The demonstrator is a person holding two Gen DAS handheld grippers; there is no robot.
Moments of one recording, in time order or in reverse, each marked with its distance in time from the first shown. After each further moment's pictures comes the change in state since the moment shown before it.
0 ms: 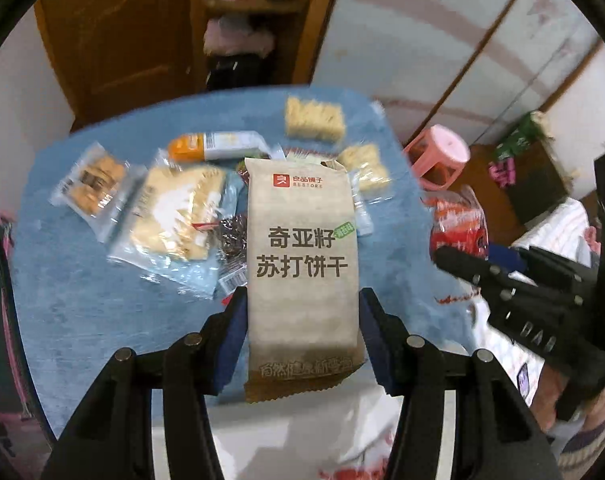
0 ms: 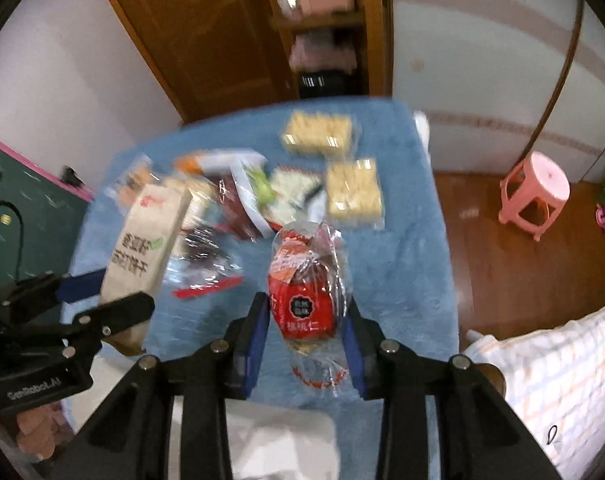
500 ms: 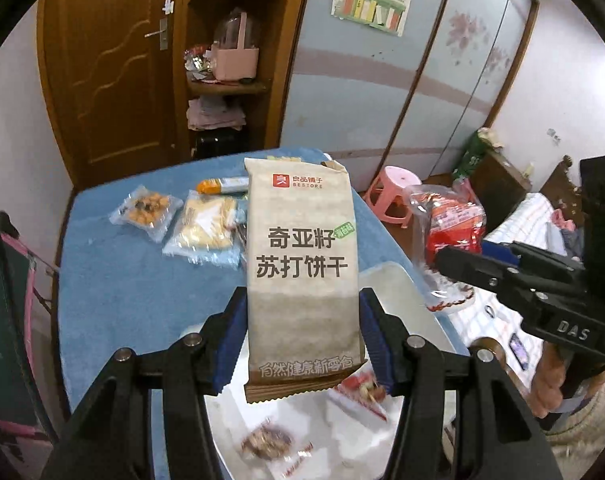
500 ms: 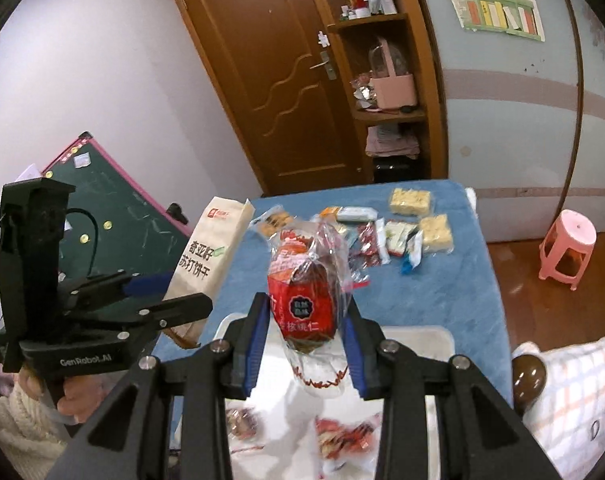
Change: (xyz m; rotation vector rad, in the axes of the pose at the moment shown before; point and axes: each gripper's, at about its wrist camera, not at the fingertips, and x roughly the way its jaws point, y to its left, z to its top) left arm -0.153 0.005 -0.135 0.124 -0.245 -0.071; right arm -0.144 0.092 -0.118 -0.074 -0.310 0.202
